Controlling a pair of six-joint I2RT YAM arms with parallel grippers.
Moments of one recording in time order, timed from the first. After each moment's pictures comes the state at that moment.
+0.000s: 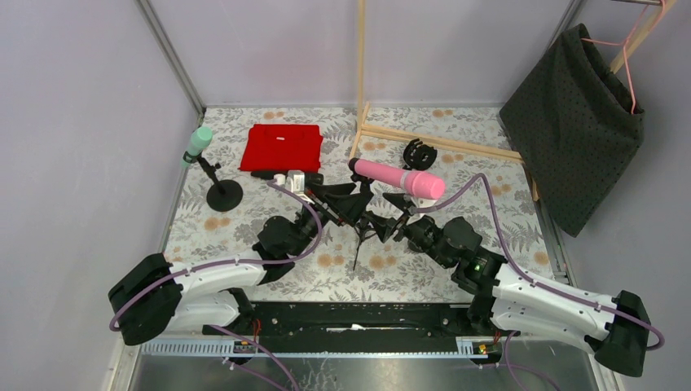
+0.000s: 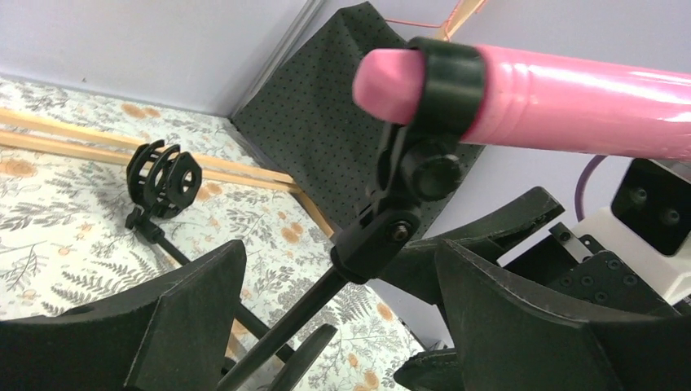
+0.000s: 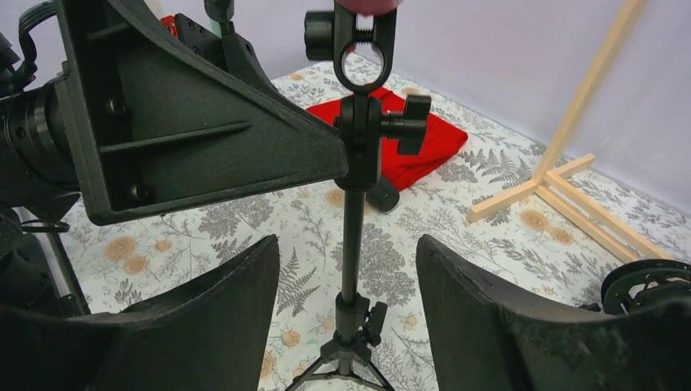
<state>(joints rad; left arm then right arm) -0.96 1.15 0.43 1.03 -0.19 -0.68 1.03 0.80 0.50 0.38 0.20 -0.03</state>
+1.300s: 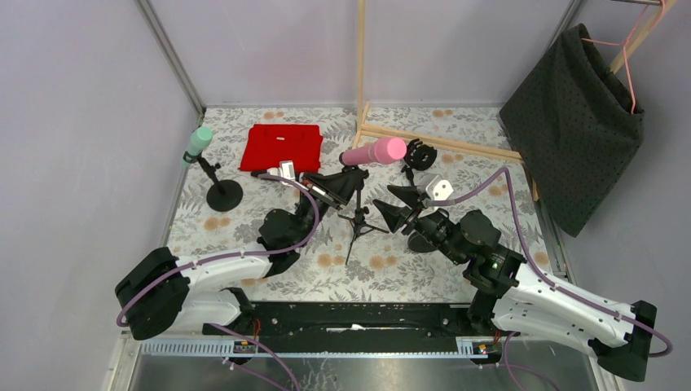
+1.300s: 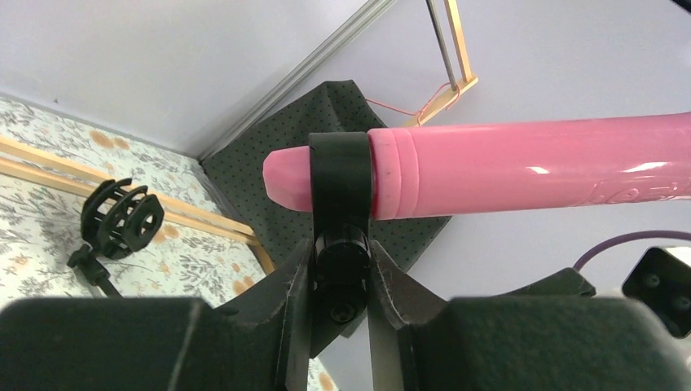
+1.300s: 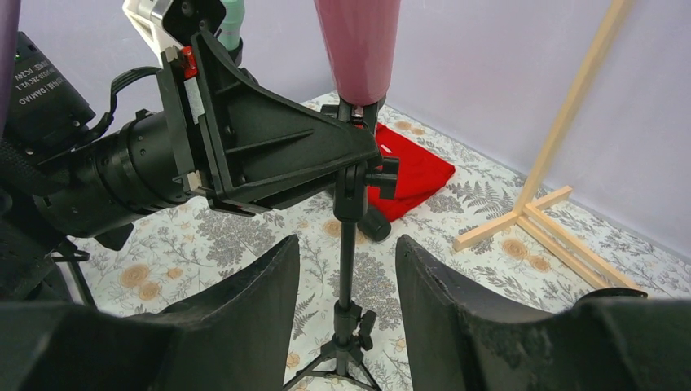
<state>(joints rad) -0.93 1.21 0.51 1.12 -0.28 -0.83 1.03 0.74 0.65 0.21 0.20 -0.05</state>
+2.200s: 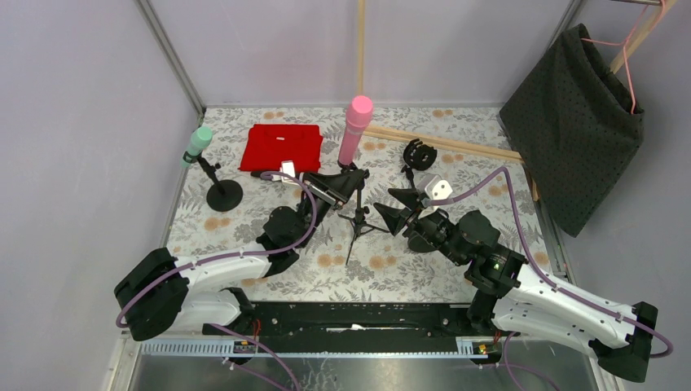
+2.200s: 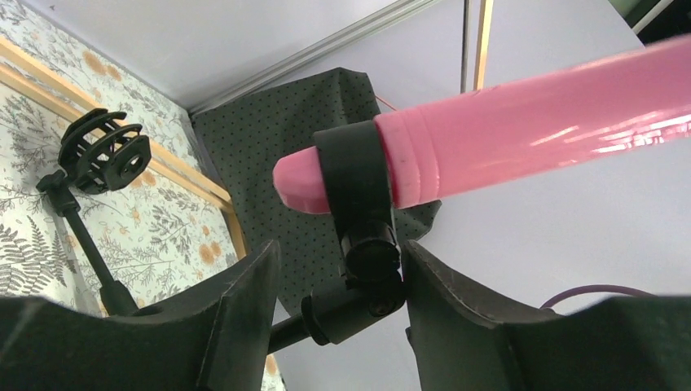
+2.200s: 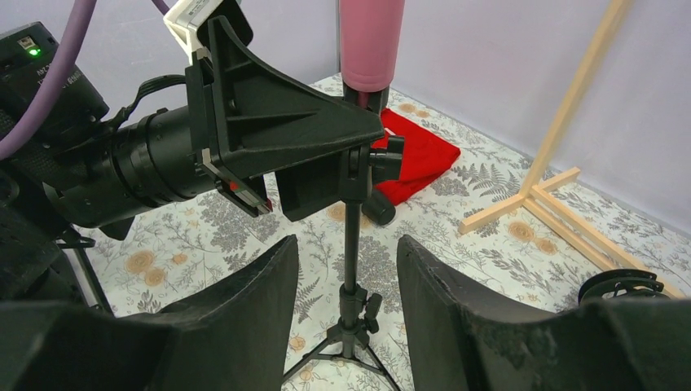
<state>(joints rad) -0.92 1.21 0.51 1.01 -0.33 -1.12 1.03 0.73 0.65 0.16 0.20 -0.02</state>
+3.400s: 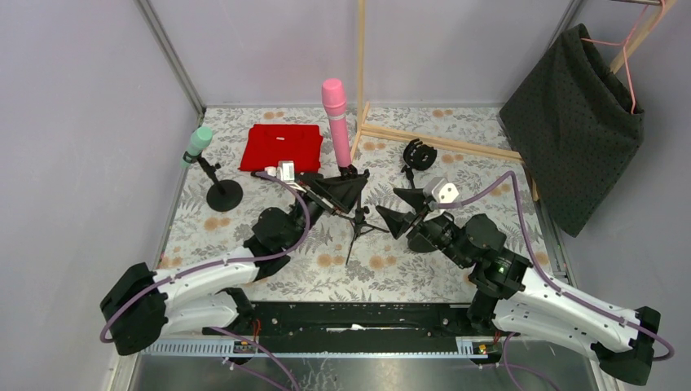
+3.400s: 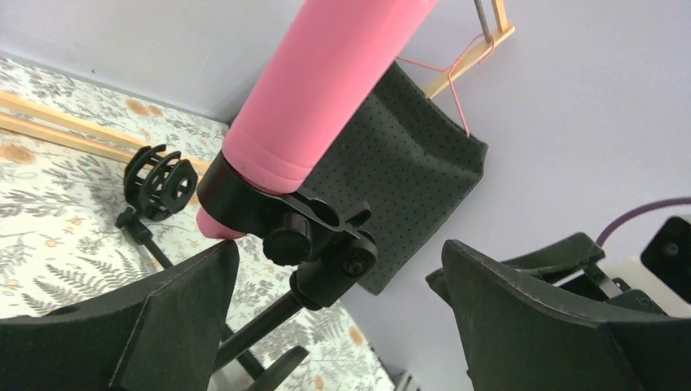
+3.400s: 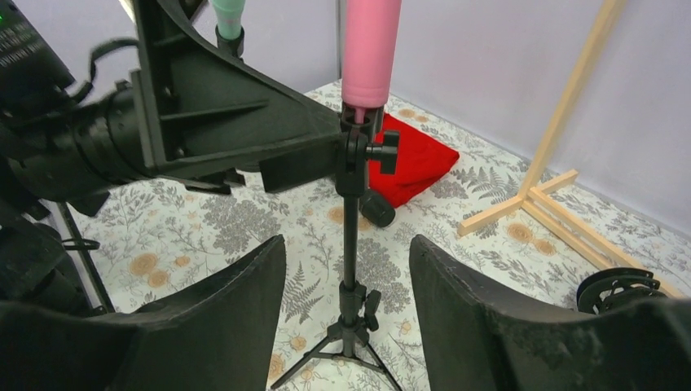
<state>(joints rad) -0.92 1.09 0.51 0.89 -0.24 -0.84 1.03 0.68 0.64 0.16 0.20 -0.02</state>
